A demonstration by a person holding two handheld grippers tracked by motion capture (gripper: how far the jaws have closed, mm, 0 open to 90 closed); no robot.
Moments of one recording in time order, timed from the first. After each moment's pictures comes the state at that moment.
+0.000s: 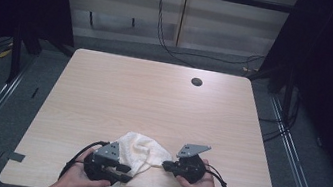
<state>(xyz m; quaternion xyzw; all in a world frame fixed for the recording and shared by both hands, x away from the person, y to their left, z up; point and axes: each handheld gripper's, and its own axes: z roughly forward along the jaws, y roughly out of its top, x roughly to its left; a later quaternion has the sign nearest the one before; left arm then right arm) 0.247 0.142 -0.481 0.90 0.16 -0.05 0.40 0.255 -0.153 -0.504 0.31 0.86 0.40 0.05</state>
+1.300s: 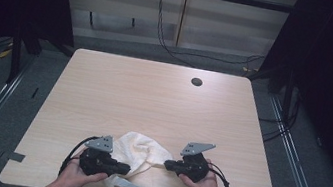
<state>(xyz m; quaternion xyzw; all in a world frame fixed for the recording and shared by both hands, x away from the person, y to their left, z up) 0.258 0.160 -0.479 0.87 0.20 -0.08 0.45 0.257 -0.161 -0.498 0.32 0.85 0.41 0.03</state>
